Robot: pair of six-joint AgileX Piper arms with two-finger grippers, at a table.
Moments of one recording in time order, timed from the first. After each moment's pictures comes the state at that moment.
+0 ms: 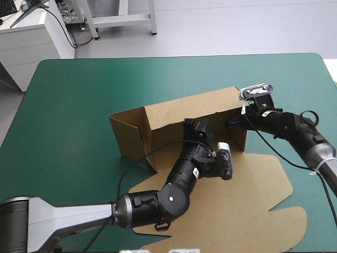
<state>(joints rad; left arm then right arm) -1.29 1.64 -1.15 1.67 0.77 -0.74 0.15 1.42 -1.02 0.46 0.44 -0.48</state>
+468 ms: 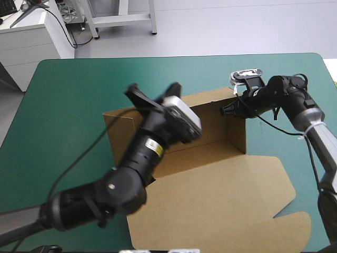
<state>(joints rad) -1.28 1.36 -1.32 1.55 0.92 -0.71 0.16 1.63 -1.47 0.24 0.99 -0.19</state>
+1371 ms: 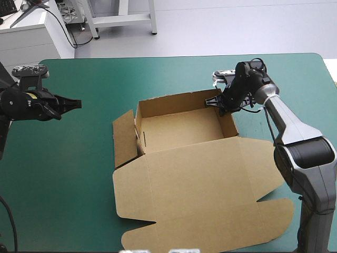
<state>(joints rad) 0.08 1.32 -1.40 -0.20 1.03 0.12 0.22 2.07 -1.89 0.13 1.19 0.02</state>
